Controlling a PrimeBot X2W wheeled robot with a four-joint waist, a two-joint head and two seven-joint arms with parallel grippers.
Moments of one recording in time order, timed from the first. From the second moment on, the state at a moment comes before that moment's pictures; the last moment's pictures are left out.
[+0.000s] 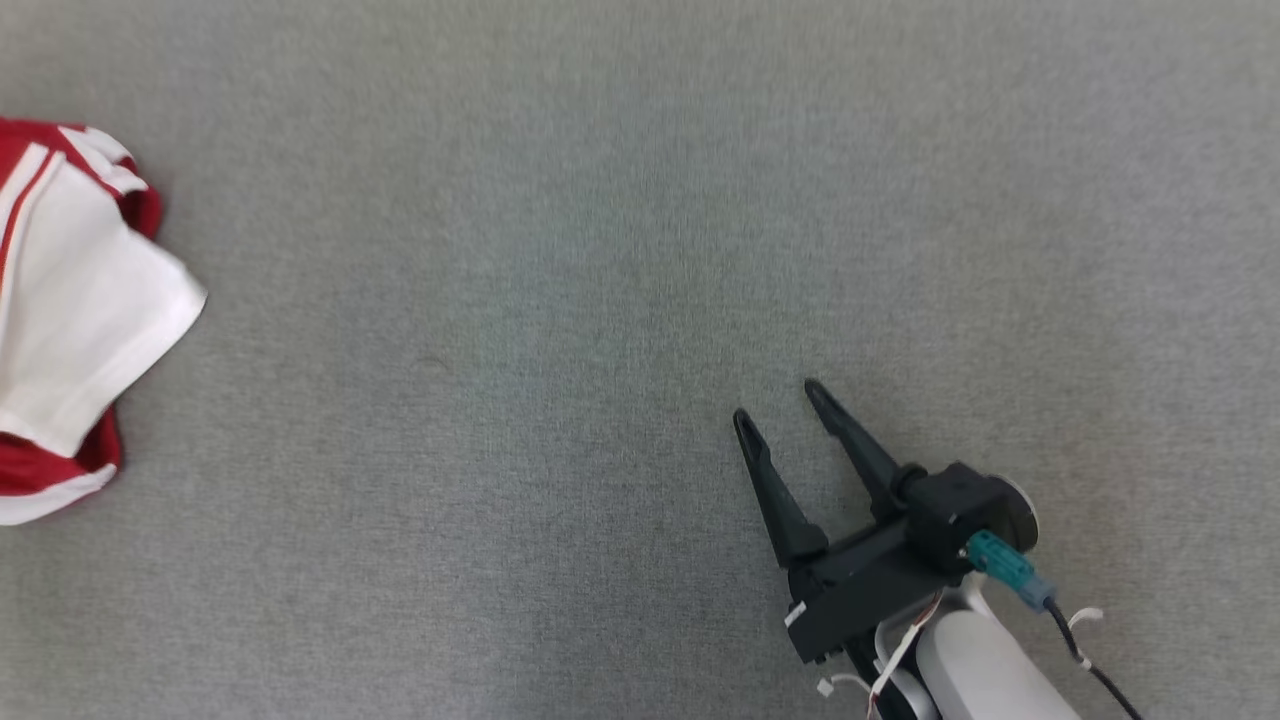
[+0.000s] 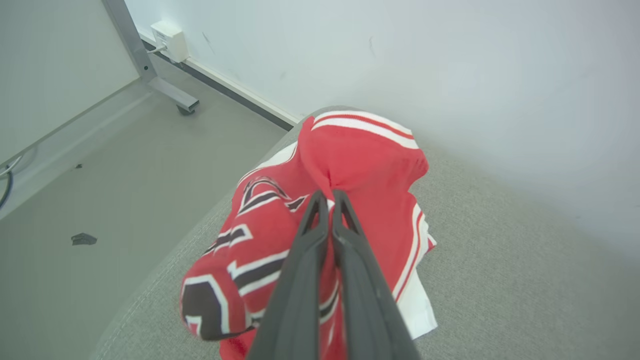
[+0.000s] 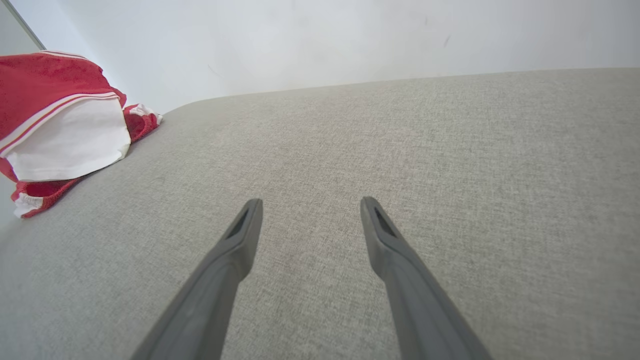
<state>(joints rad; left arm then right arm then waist) -0.69 0.52 0.34 0.34 -0.59 0.08 0.55 -0.35 -0.07 0.38 0.31 0.24 0.13 -0.21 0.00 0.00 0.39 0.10</state>
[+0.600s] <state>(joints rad) -0.85 0.42 0.08 0.20 -0.59 -0.05 0.64 -0.19 -0.05 0.37 0.40 0.31 0.13 -0.25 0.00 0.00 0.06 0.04</state>
